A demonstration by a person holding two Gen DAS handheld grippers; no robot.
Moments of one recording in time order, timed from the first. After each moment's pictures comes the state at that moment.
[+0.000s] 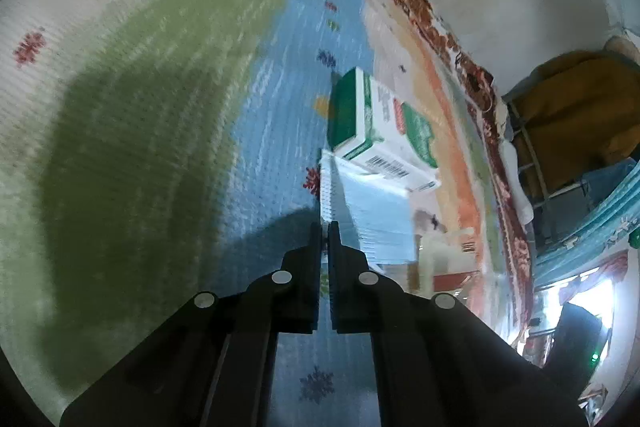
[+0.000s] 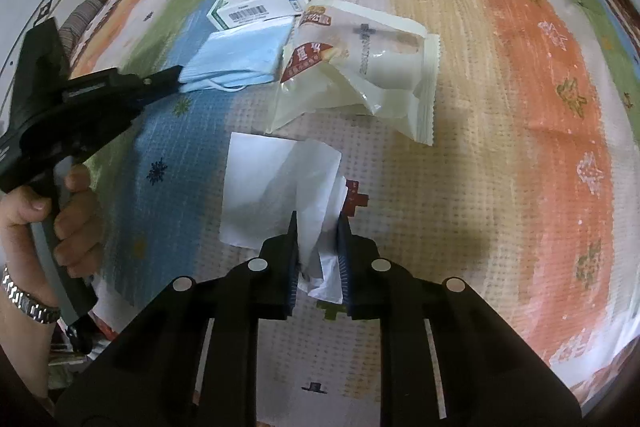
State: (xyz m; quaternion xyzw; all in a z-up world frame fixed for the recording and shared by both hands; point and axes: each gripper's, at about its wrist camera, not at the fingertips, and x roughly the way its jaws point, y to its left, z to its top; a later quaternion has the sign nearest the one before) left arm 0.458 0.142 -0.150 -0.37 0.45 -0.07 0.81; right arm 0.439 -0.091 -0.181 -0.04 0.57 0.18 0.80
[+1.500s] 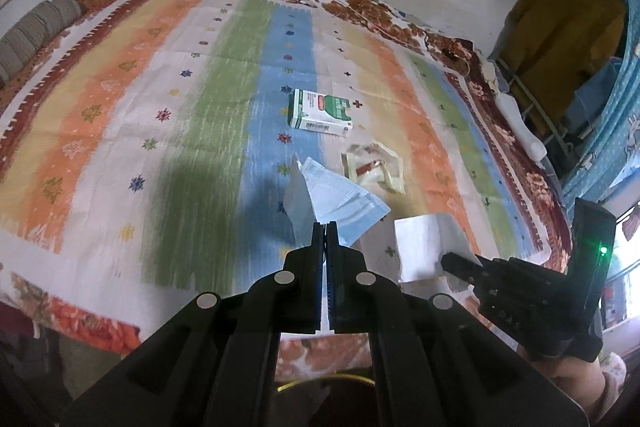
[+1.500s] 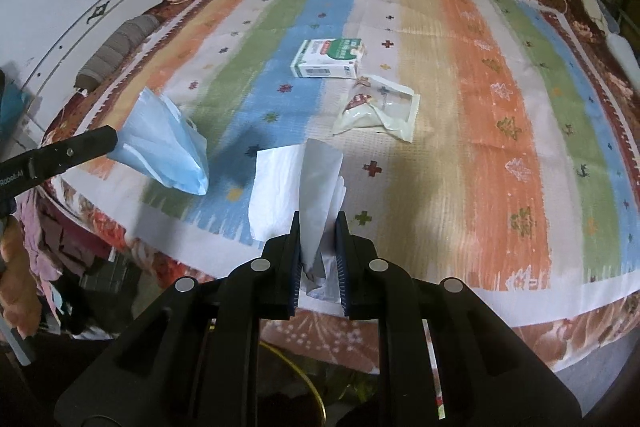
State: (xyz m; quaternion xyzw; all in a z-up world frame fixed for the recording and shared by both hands) left arm 0.285 0.085 0.013 -0.20 0.44 -0.02 0.88; right arm 0.312 -0.110 -0.074 -0.06 0.47 0.22 0.85
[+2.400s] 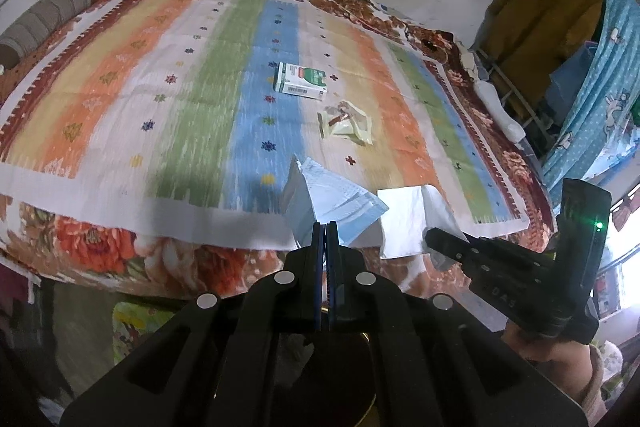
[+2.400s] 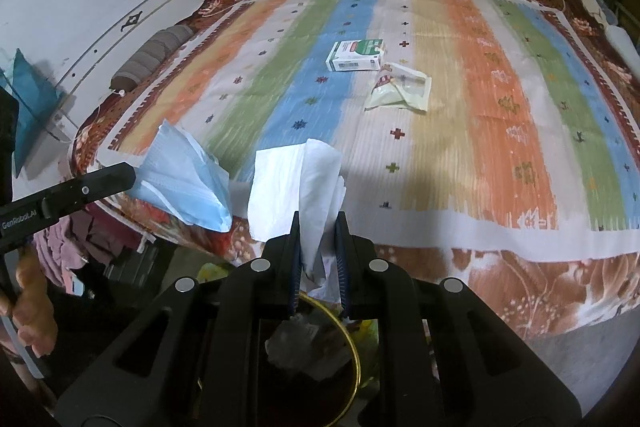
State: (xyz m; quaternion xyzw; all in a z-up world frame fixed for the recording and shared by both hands) left arm 0.186 0.053 0.023 -0.21 0.43 -0.05 0.88; right arm 0.223 -0.133 -0.061 -0.03 0.45 0.26 0.86
